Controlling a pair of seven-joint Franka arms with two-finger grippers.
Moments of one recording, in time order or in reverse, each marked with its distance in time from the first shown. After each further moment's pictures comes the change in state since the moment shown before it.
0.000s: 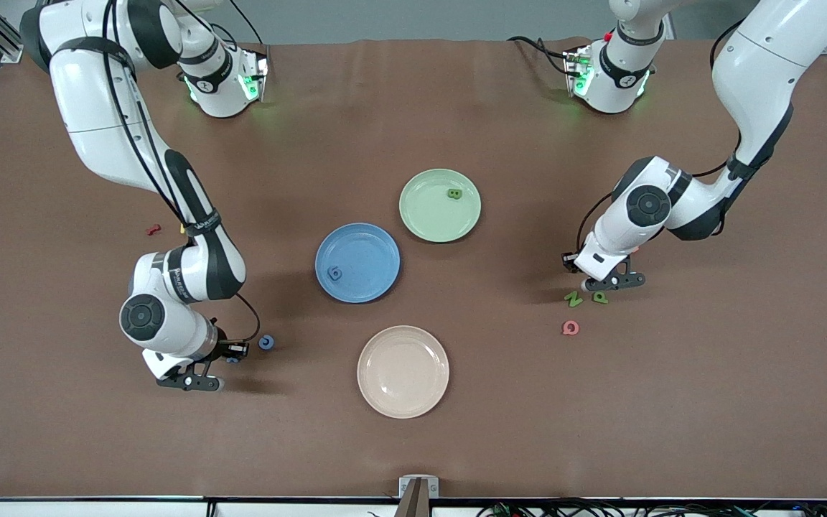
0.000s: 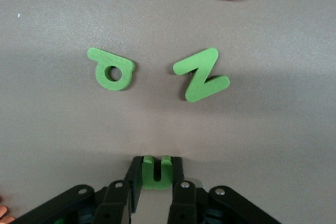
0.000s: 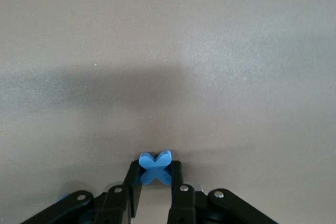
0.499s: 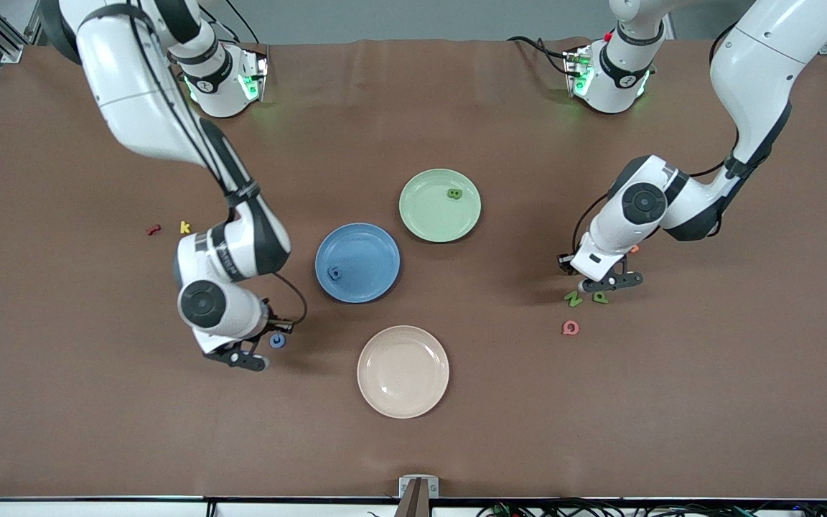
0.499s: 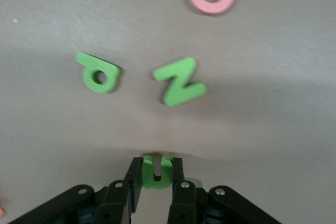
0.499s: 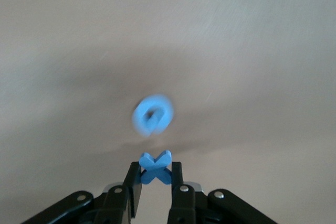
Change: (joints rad) left arm 0.000 -0.008 -0.058 0.018 0.002 -0.032 -0.095; right arm 0.174 -0.099 0.018 0.007 0.002 -0.260 0.331
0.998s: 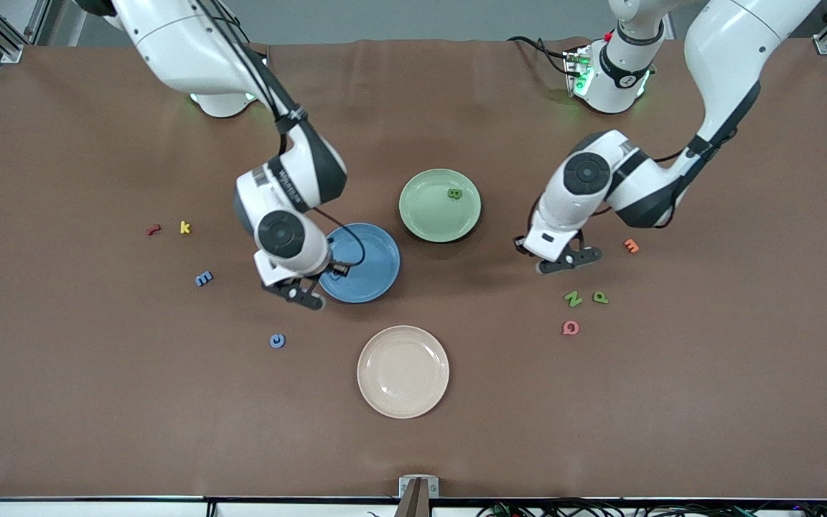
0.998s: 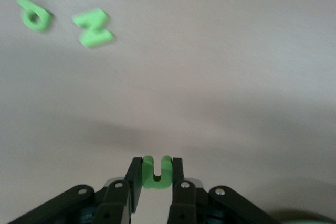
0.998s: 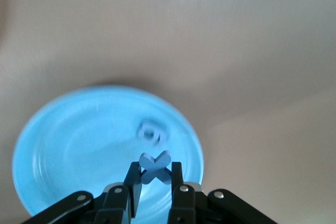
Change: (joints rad) left arm -0.024 -0.014 -0.232 0.069 -0.021 -0.174 -0.304; right arm 0.204 -0.187 0.008 -0.252 0.061 0.011 0.295
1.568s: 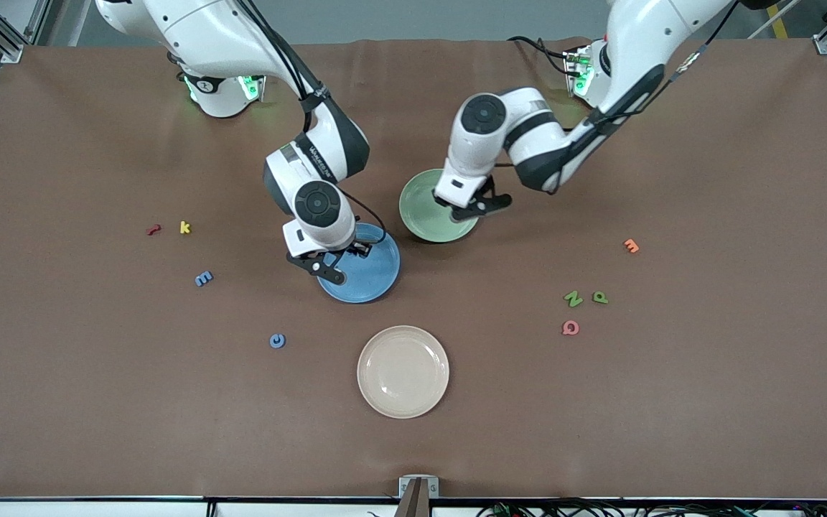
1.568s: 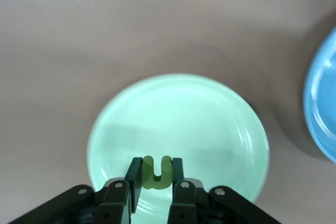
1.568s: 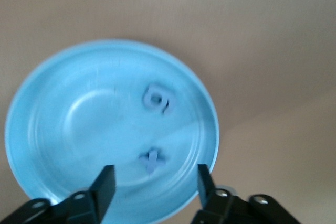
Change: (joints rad) left arm -0.371 0.050 0.013 0.074 -0.055 -0.004 -0.320; right arm 0.048 -0.021 -0.021 -0.050 -0.002 0.055 0.064
